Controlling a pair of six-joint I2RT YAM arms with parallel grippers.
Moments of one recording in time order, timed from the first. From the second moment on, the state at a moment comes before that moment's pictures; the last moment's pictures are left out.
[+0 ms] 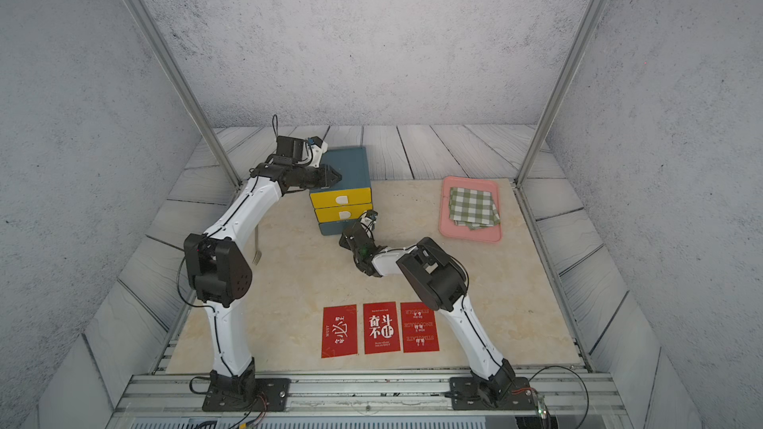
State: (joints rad) left arm -0.25 2.06 2.00 -0.63 0.46 -0.23; right arm 0.79 2.33 1.46 0.39 0.28 0.95
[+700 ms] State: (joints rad) left arm -0.24 2.01 1.97 -0.63 0.42 -0.25; right arm 0.85 2.02 1.11 0.38 0.32 0.79
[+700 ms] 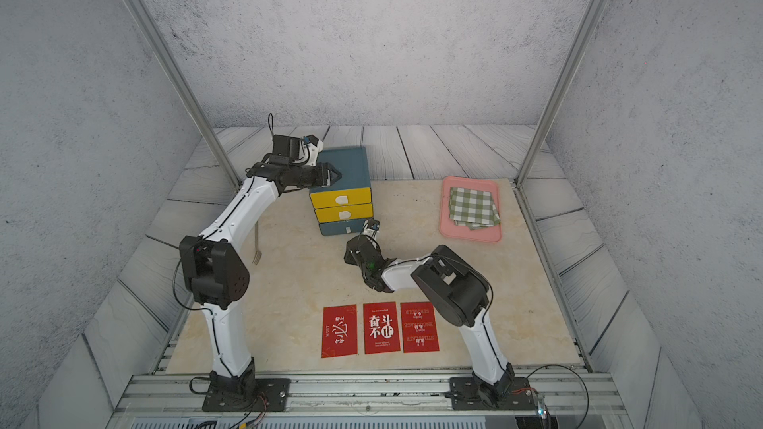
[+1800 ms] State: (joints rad) left arm 0.03 1.34 0.46 0.34 -0.15 0.03; right arm 0.16 1.33 0.36 0.41 0.38 -0.03
